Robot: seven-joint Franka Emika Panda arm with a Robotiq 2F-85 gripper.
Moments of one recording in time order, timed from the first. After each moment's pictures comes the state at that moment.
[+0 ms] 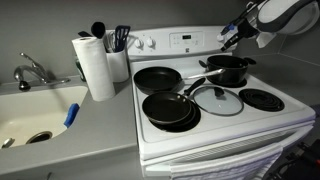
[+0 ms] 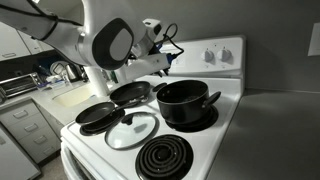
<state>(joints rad) 0.14 -0.09 -0.22 -2.37 0.19 3.00 -0.55</state>
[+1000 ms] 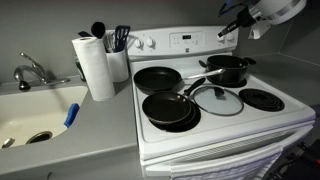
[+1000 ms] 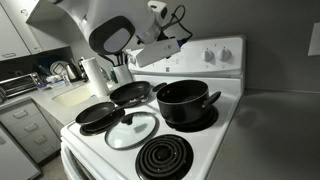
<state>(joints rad) 0.27 -0.02 -0.31 -2.19 0.84 3.05 -1.20</state>
